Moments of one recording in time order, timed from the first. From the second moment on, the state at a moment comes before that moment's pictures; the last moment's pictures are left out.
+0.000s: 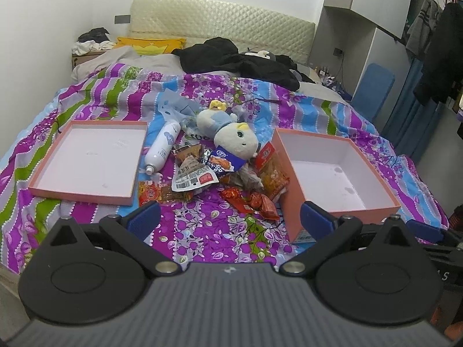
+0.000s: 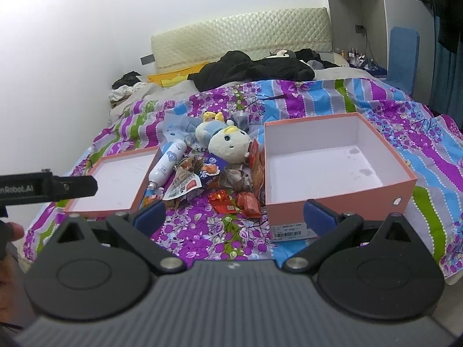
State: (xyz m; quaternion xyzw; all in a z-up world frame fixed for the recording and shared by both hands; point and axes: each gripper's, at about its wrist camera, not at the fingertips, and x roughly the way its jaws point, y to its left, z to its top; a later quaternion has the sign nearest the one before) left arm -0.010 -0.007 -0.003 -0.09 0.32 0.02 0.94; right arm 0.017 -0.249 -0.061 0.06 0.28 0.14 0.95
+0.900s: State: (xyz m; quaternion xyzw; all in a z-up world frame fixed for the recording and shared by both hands) left arm 0.009 0.003 -0.024 -0.08 0.35 0.00 0.93; right arm 0.019 -0.248 -0.085 0.07 0.30 0.13 0.94
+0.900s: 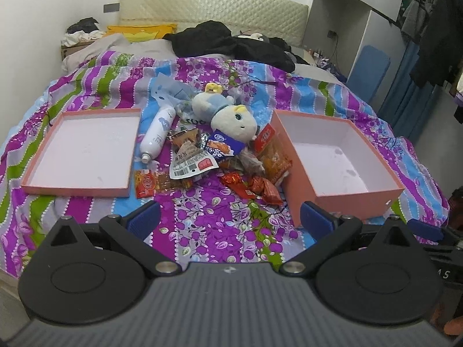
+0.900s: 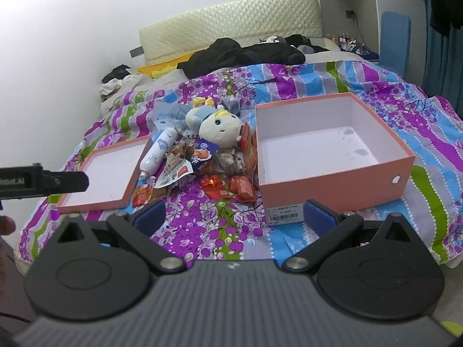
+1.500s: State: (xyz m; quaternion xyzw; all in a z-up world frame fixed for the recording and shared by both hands) left arm 0.019 -0.007 -0.075 -0.09 0.37 -0.04 0.93; right arm 0.014 -0.254 -0.111 0.09 0.30 0.11 0.94
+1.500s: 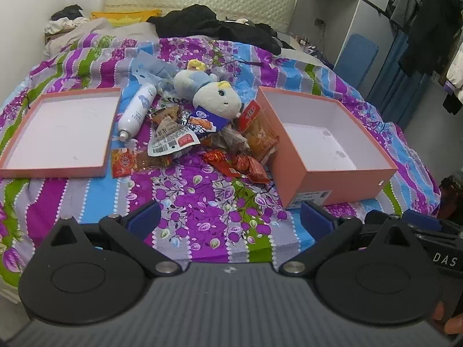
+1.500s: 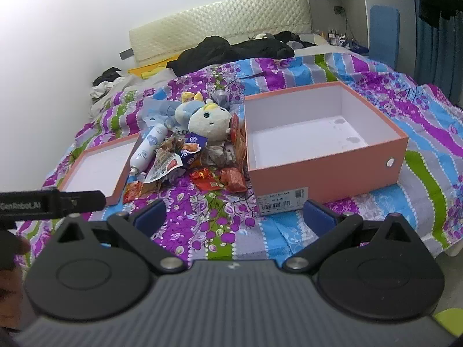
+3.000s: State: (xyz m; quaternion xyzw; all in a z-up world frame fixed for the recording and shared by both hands) left arm 0.205 0.040 -0.221 -0.16 0.37 -0.09 0.91; right arm 0.140 -0.143 -0.209 -0.18 0.30 0.14 0.93
